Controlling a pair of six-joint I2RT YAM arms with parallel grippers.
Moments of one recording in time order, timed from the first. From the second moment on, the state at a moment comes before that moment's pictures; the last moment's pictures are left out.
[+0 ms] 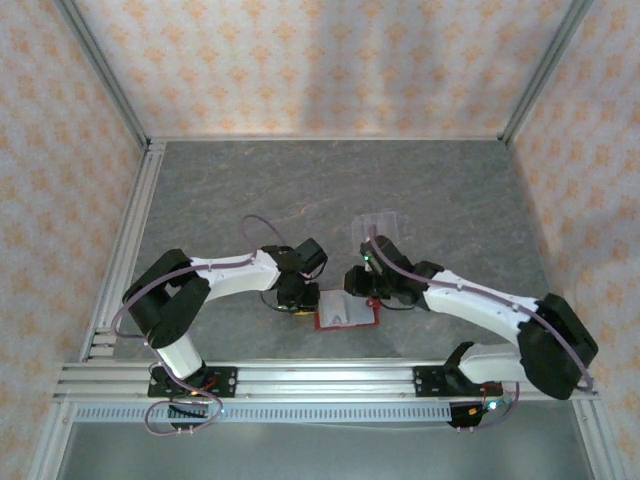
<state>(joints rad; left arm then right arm) -0.79 1.70 0.94 -0.63 0.23 -0.83 0.77 1.24 0.72 -0.39 -0.09 0.80</state>
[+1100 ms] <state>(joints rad) -0.79 1.70 0.94 -0.63 0.23 -0.83 0.94 1.50 0.80 -0.70 0.30 0.79</state>
